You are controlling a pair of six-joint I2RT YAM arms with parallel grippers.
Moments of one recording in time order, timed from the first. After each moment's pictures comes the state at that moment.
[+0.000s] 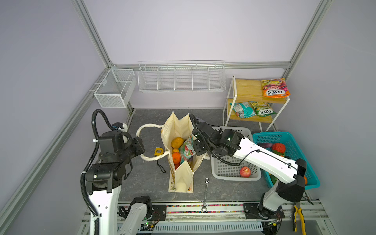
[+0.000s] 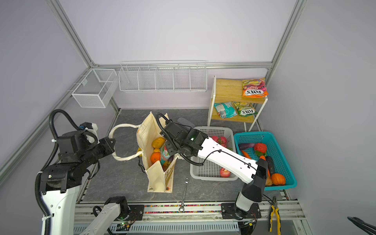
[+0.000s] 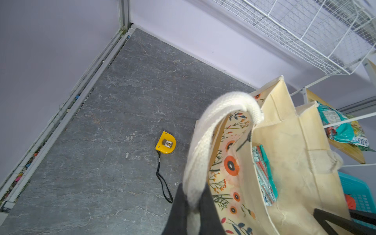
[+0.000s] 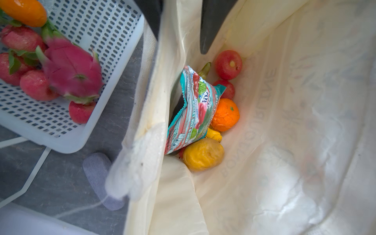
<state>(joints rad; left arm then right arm) 0.01 0.85 1.32 -1.10 0.10 -0.39 1.08 1.66 1.79 -1.04 0.28 0.48</state>
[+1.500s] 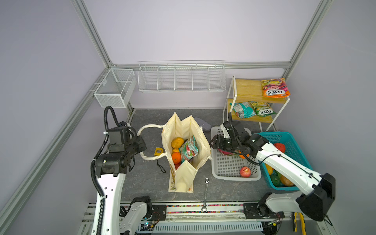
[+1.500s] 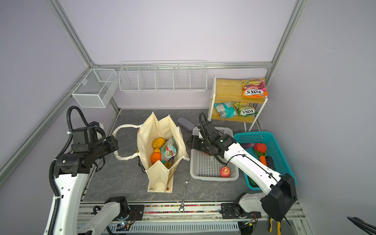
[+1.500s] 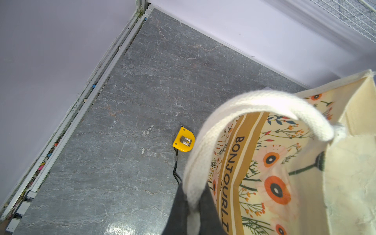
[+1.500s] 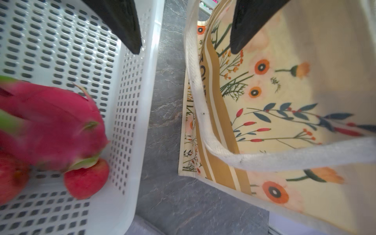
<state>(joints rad) 0.01 0.92 1.24 -1.04 0.04 -0.36 0.68 1.38 1.20 -0.66 -0.18 0.77</state>
